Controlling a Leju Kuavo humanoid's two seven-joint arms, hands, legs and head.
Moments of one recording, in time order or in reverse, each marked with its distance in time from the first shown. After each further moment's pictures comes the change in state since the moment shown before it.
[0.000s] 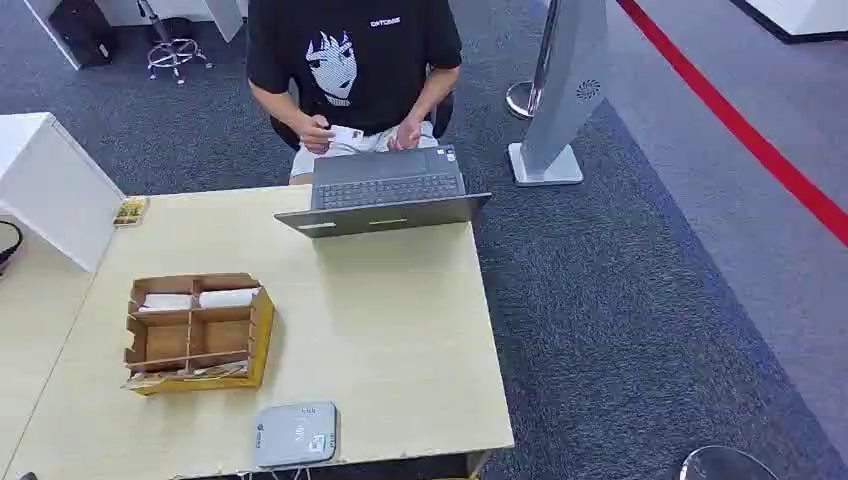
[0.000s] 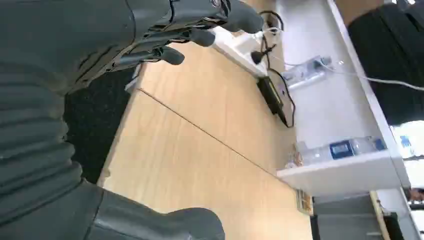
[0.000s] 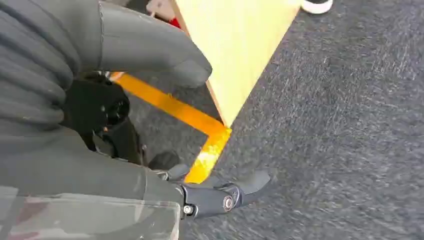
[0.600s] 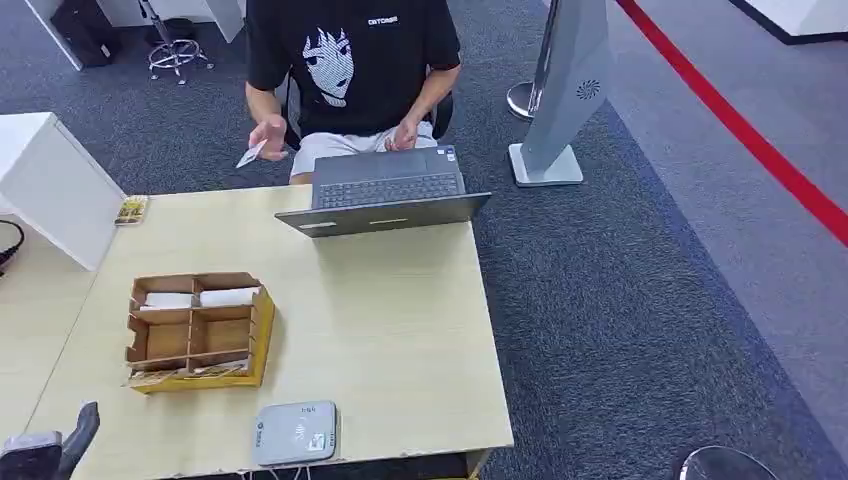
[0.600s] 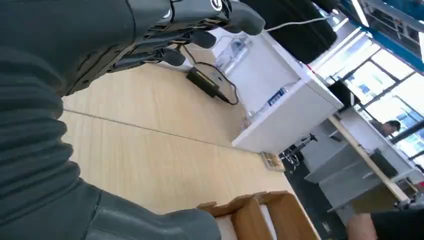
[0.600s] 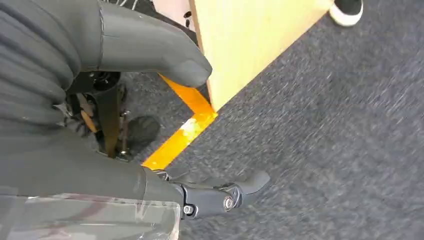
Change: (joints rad) left arm -0.023 0.028 -0.252 -0.193 -0.394 0.093 0.129; right arm -0.024 0.023 -0.095 -0.042 0.416 -0.131 -0.061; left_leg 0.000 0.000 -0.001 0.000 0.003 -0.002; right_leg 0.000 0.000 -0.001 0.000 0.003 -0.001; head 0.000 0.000
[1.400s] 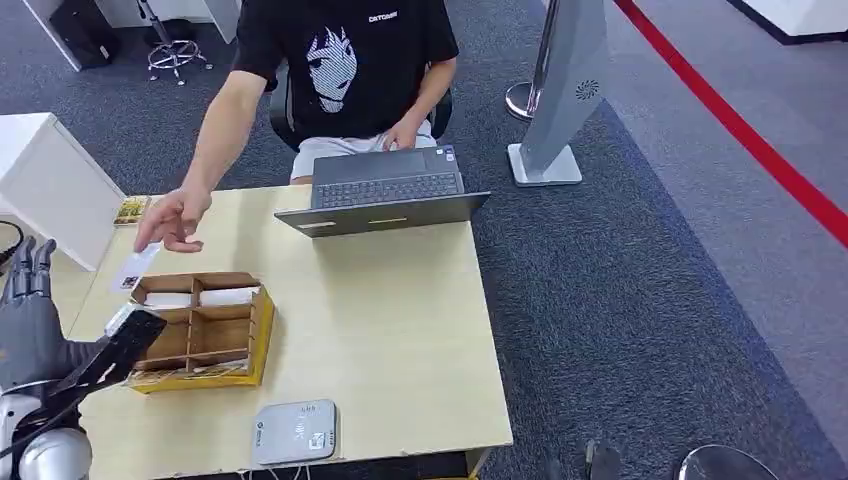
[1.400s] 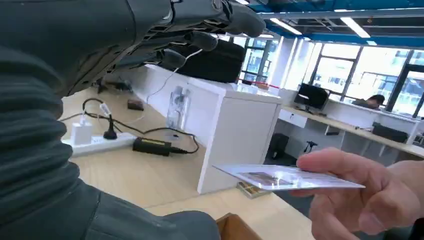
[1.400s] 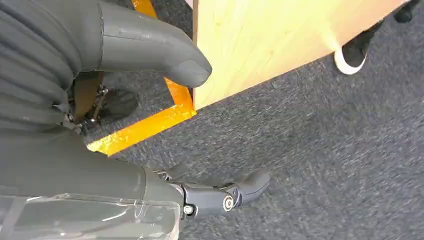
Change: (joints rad) left arm -0.263 0.222 -0.311 0.053 -0.534 0.021 0.322; right arm -0.055 0.048 -0.146 -0.016 0.498 -0.081 -0.048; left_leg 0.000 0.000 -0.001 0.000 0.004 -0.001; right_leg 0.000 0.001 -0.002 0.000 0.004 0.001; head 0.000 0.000
